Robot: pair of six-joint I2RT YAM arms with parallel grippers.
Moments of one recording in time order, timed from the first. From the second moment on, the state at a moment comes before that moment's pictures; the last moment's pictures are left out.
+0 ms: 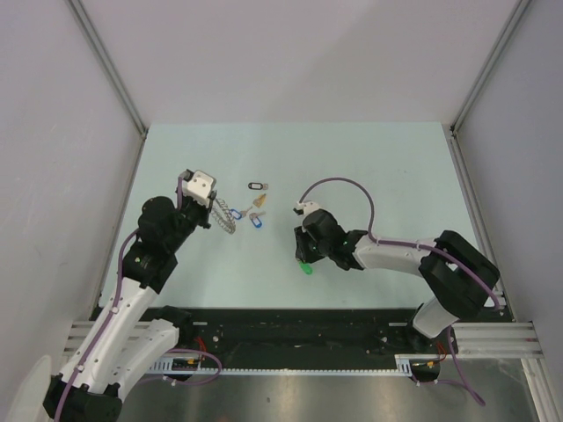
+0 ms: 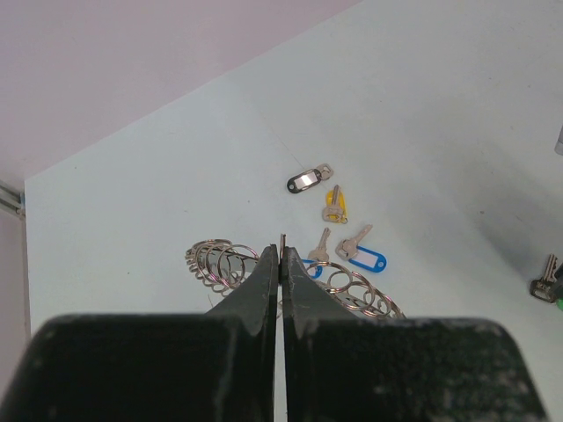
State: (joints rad) left arm -0.33 0.72 0.73 -0.18 0.08 0.24; right arm 0.88 1.58 0.81 -0.01 0.05 0.45
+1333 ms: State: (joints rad) left arm -0.33 0.73 0.73 -0.18 0.09 0.24; right arm 0.75 1.89 1.26 -0.56 -0.33 0.10
